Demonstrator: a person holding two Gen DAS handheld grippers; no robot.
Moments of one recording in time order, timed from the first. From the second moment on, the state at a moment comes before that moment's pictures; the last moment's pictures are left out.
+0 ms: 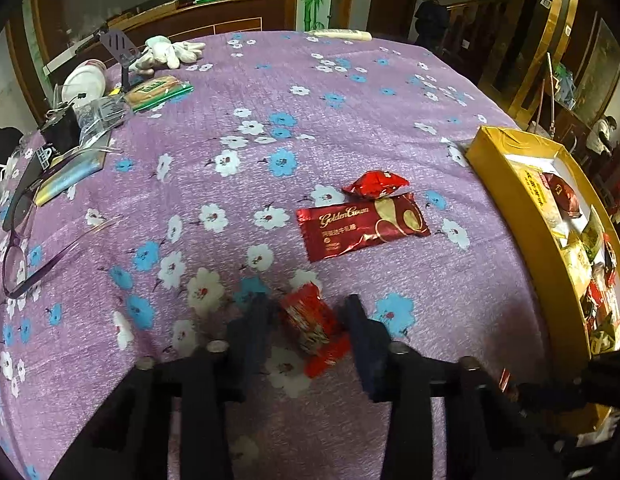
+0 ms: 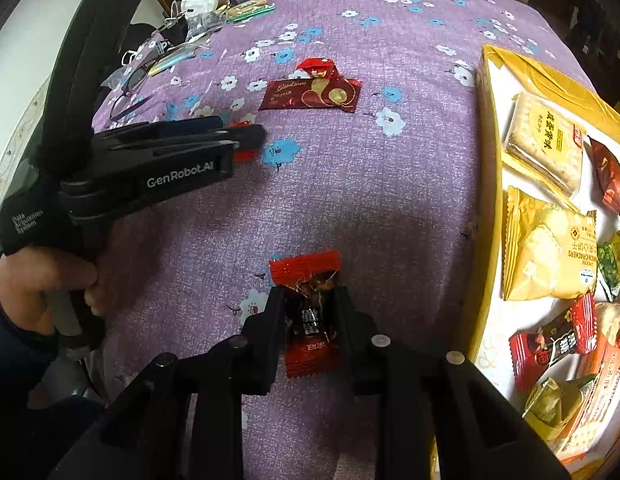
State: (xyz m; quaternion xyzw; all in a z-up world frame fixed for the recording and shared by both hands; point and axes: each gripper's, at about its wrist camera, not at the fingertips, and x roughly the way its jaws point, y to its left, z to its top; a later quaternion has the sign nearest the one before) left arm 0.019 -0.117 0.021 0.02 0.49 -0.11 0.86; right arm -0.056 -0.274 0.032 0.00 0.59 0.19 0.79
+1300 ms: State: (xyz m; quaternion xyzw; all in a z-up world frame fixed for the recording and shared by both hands) left arm -0.066 -0.119 0.027 0.02 0.49 -0.14 0.86; right arm -0.067 -0.272 0.038 -0.02 0.56 0.19 0.81
